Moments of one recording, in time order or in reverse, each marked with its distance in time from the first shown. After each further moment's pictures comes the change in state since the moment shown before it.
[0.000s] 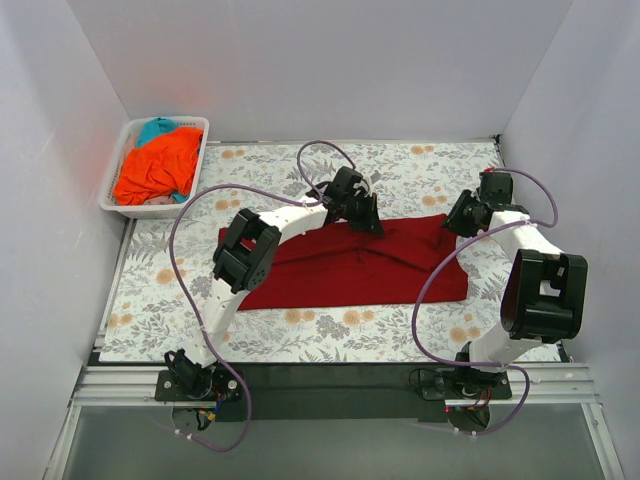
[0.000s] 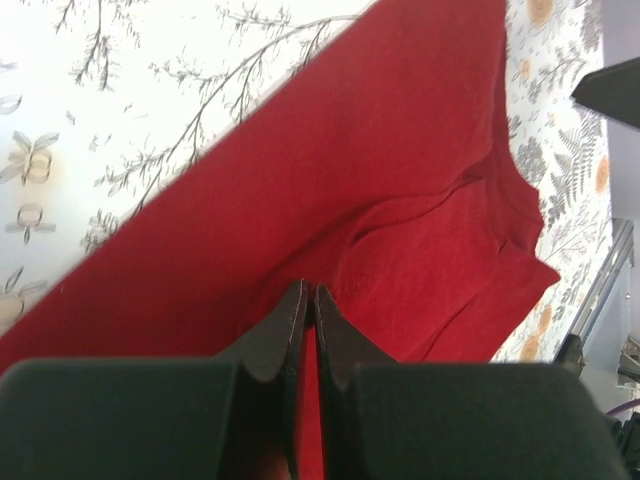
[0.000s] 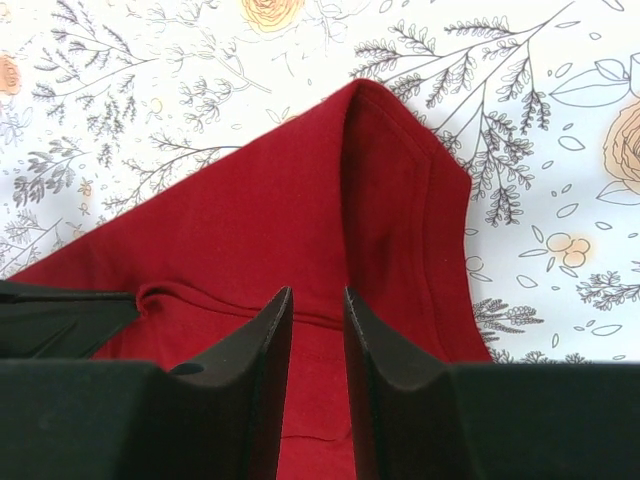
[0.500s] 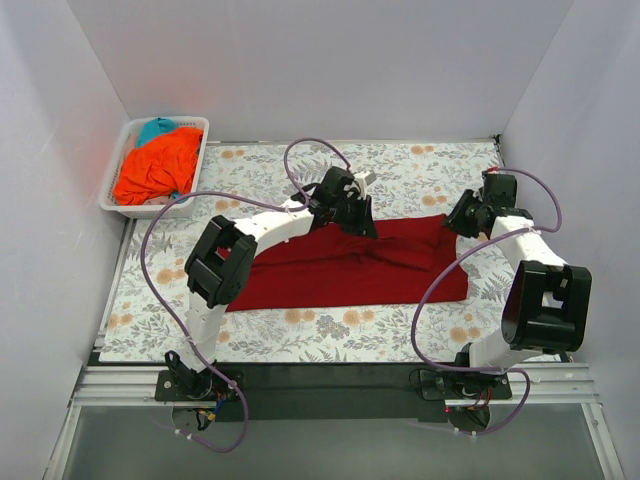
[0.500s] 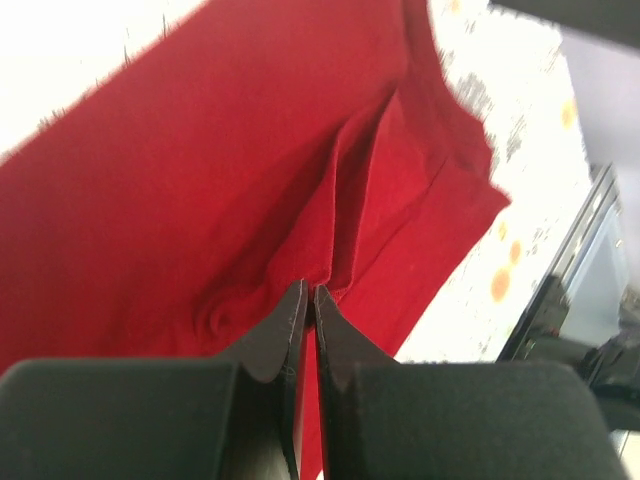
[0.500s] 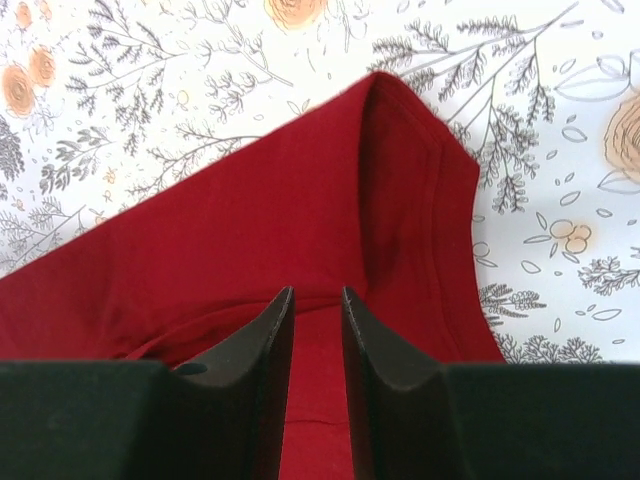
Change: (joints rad) left arm -0.020 -0.274 -0.249 0.011 -0.016 0.058; right arm -0.004 -0.069 -0.024 0.005 -0.020 -0.004
